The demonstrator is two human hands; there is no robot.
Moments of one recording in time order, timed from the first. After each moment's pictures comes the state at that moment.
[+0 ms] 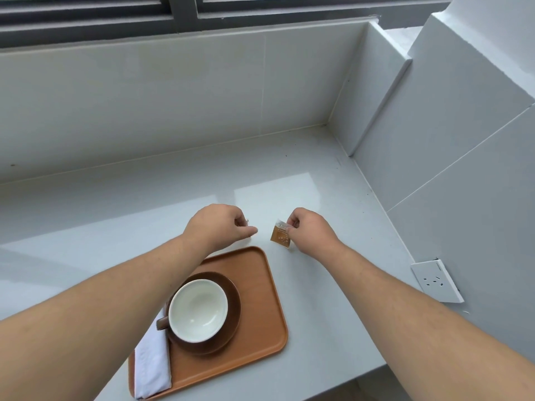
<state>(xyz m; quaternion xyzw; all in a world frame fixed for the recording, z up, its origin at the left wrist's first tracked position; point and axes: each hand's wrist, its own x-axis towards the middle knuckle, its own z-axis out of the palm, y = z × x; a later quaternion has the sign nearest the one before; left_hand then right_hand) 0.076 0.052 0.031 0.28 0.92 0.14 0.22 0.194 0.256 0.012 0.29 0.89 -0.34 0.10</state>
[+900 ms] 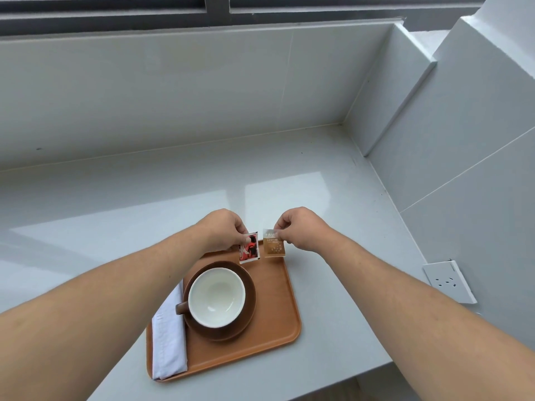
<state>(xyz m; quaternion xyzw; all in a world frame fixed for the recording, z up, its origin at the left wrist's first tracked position) 0.076 0.012 0.025 0.21 0.88 0.21 0.36 0.172 0.212 0.029 0.22 0.88 -0.37 0.20</state>
